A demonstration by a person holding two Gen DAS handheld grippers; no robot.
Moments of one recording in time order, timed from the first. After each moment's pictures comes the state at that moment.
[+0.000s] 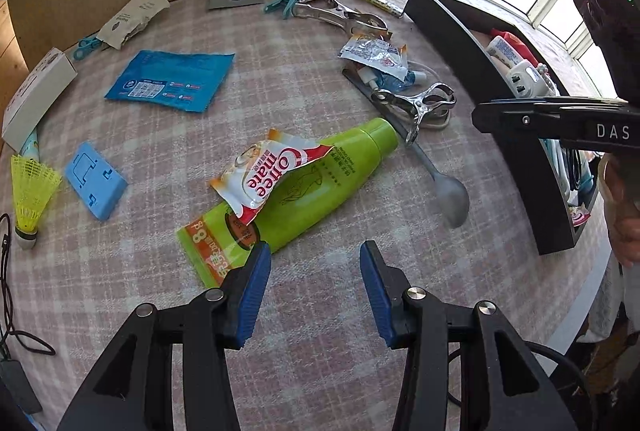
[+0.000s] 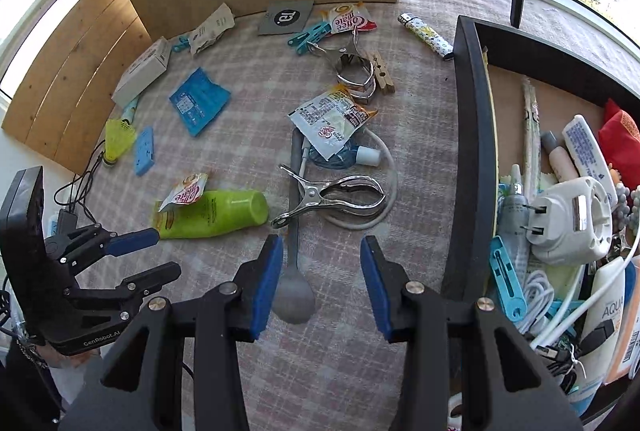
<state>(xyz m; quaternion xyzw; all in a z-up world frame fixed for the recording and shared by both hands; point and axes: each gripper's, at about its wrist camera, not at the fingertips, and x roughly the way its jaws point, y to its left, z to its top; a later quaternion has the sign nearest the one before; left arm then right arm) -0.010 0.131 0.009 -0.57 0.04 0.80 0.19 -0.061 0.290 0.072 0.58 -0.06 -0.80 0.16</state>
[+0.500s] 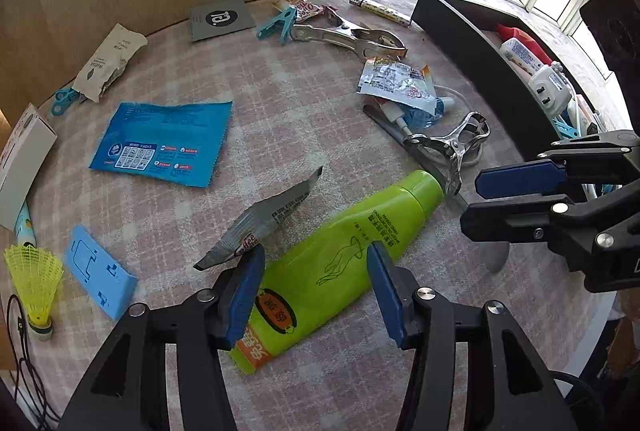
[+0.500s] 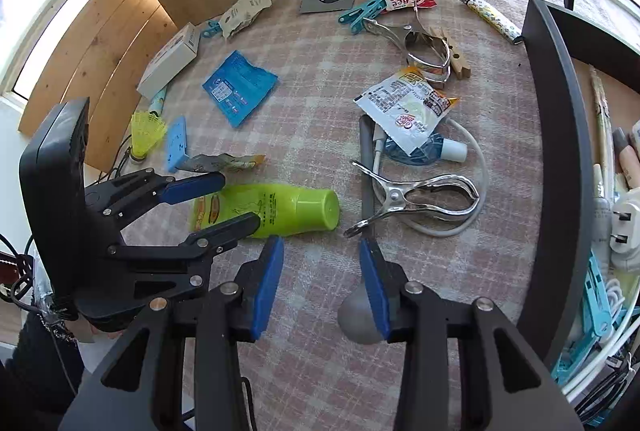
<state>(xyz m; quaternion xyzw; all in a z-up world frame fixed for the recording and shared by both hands) -0.061 0.131 0.001 -0.55 0.09 0.80 0.21 -0.069 0.245 0.052 0.59 -0.09 -0.77 0.21</state>
